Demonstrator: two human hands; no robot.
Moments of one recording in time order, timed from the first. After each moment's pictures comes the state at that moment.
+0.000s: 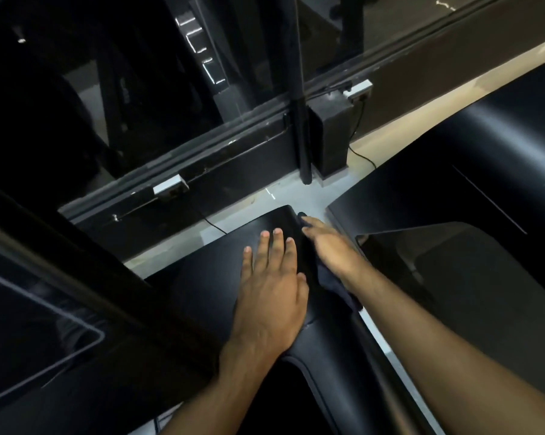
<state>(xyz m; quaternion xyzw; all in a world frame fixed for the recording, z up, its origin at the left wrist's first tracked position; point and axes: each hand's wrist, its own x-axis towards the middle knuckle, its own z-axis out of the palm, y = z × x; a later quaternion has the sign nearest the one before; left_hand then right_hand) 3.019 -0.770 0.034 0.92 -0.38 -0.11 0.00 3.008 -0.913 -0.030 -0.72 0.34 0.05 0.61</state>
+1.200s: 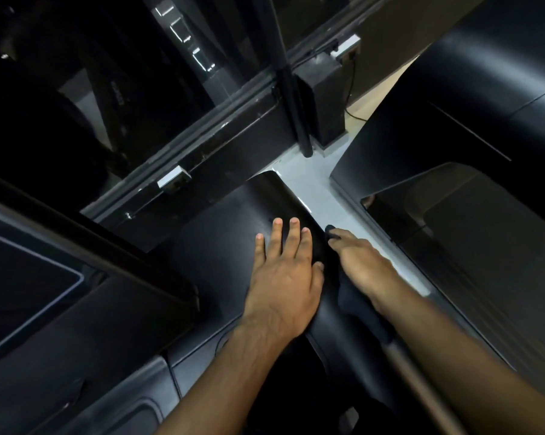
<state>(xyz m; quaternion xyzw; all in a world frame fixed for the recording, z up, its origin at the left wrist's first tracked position) 2.967 -0.769 0.042 0.88 -0.44 -0.15 -0.07 2.897 -0.890 -0.042 -0.69 0.41 0.12 0.59</state>
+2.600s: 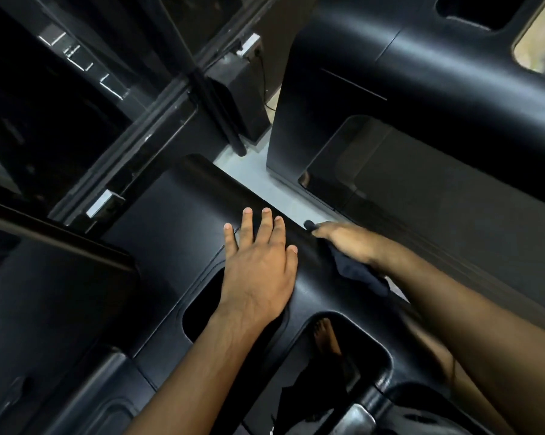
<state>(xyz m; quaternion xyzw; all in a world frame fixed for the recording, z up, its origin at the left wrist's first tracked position) 2.912 -0.745 0.042 0.82 -0.53 -0.17 -0.08 2.795 -0.871 -0.009 -0.69 0.45 0.16 0.55</state>
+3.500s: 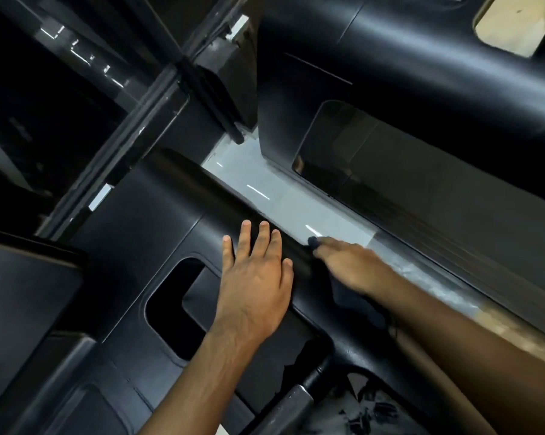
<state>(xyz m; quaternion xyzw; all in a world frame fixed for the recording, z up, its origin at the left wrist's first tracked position) 2.842 -0.753 0.040 0.82 -0.52 -0.18 -0.11 2.719 -0.861 -0.020 -0.75 0.40 0.20 0.49</state>
